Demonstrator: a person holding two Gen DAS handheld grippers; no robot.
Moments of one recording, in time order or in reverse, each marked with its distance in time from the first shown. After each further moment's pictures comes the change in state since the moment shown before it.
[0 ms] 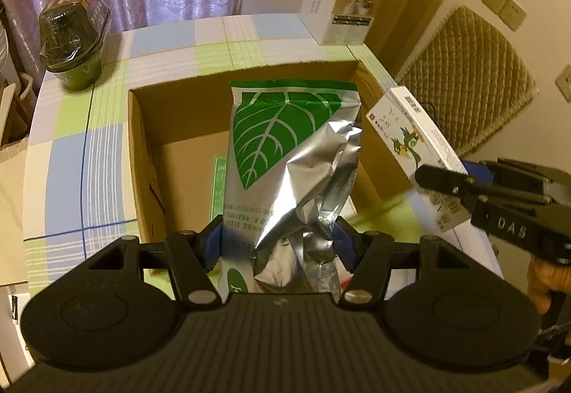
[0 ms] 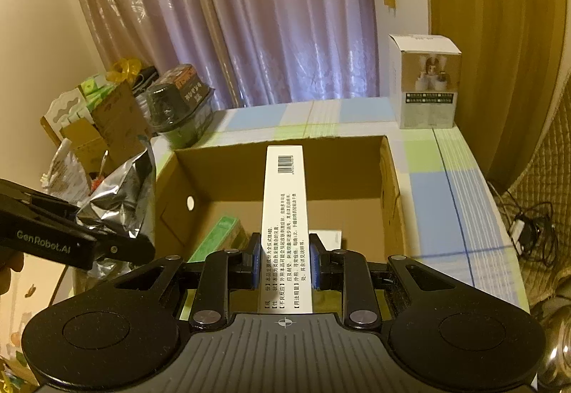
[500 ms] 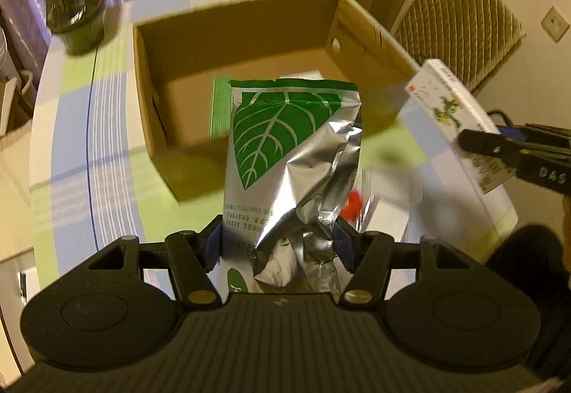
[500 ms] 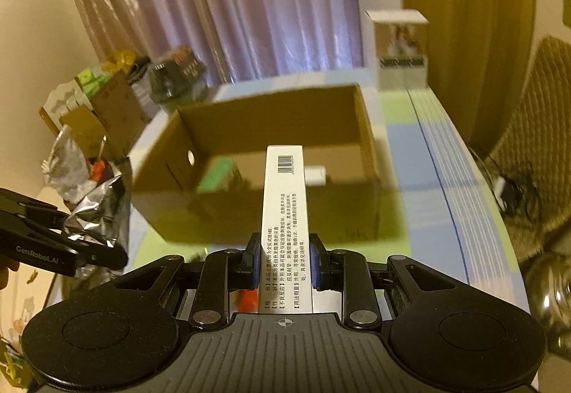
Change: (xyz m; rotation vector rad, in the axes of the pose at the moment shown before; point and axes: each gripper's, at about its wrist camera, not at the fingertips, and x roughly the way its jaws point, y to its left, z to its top) left arm -0.028 -0.008 -0.088 0.098 0.044 0.020; right arm -0.058 0.010 -0.065 0.036 0.013 -0.016
